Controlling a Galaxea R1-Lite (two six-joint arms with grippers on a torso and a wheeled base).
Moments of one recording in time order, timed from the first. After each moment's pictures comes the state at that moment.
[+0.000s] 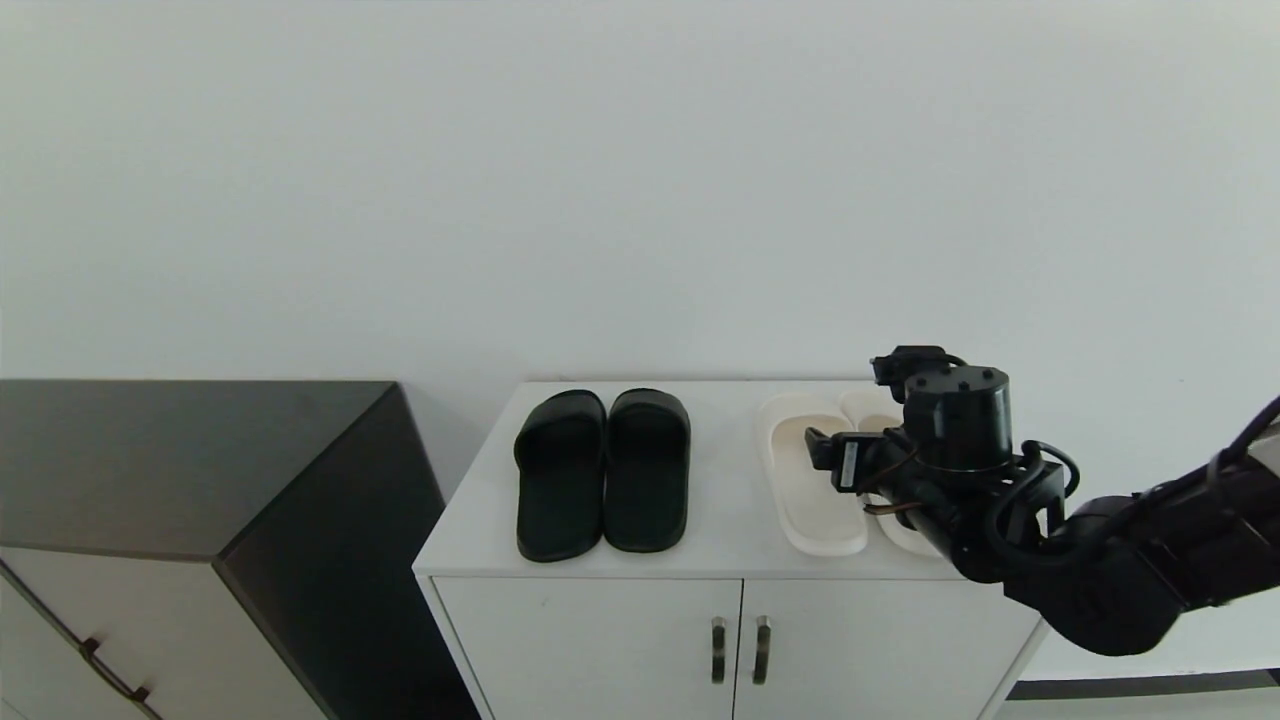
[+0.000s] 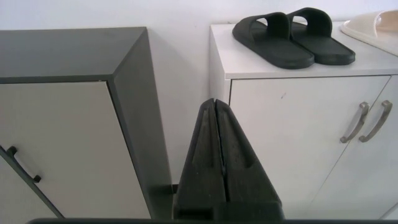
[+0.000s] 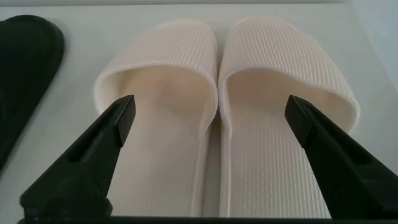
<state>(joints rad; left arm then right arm) 0.00 0.00 0.00 0.00 0.00 0.02 0.60 1.92 -0.86 -0.77 -0.52 0.23</state>
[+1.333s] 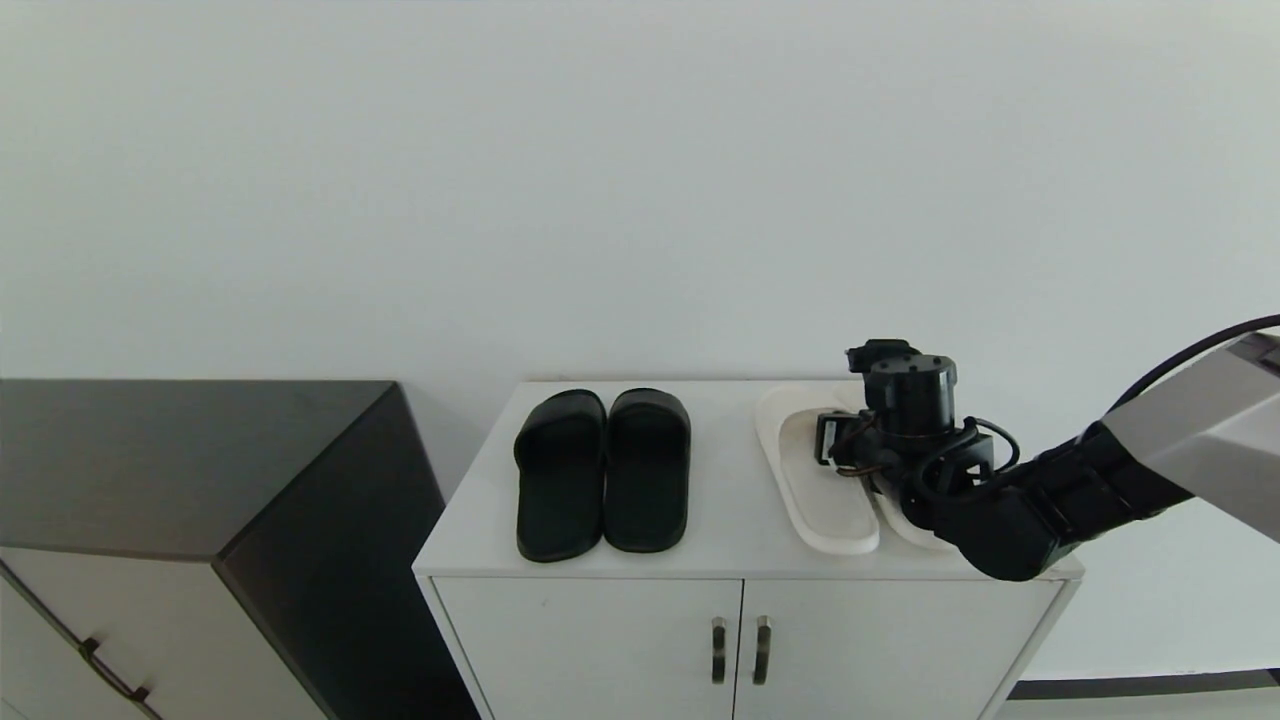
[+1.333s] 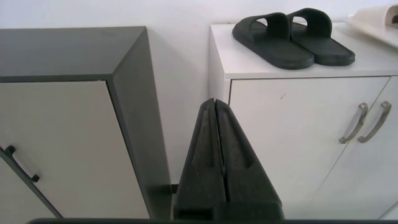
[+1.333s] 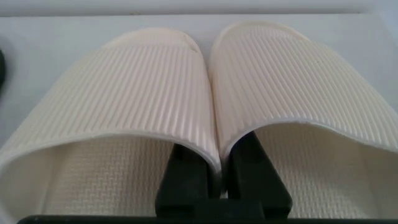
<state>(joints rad) 0.00 0.00 0.00 0.00 0.00 0.01 0.52 2.10 -1.07 -0.76 -0.46 0.20</state>
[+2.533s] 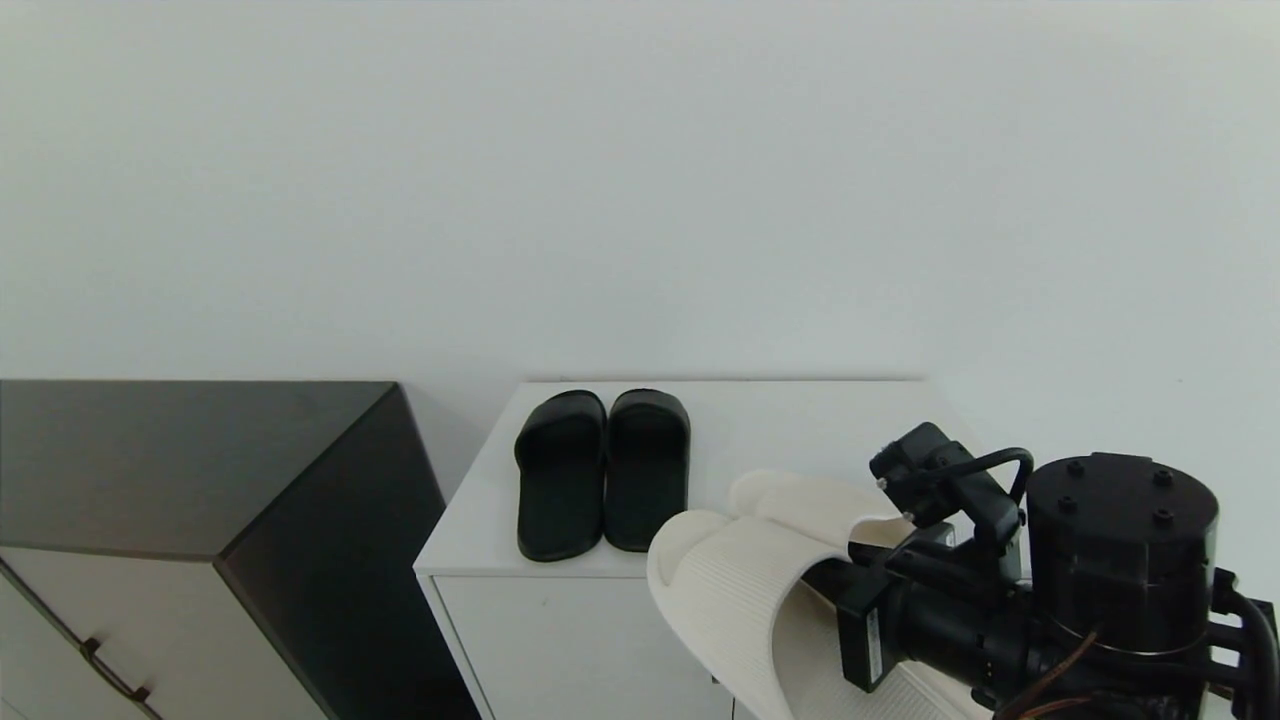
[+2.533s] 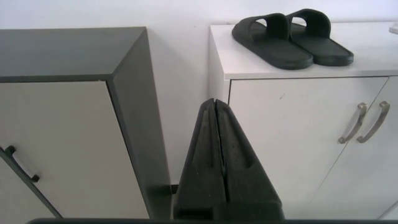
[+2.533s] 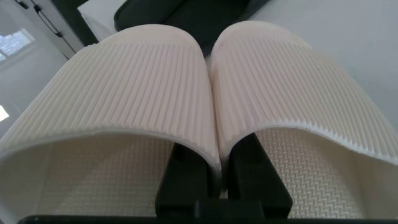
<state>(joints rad) 0.00 0.00 0.00 0.00 0.00 0.01 0.88 1.60 -0.55 -0.77 -0.14 0.14</state>
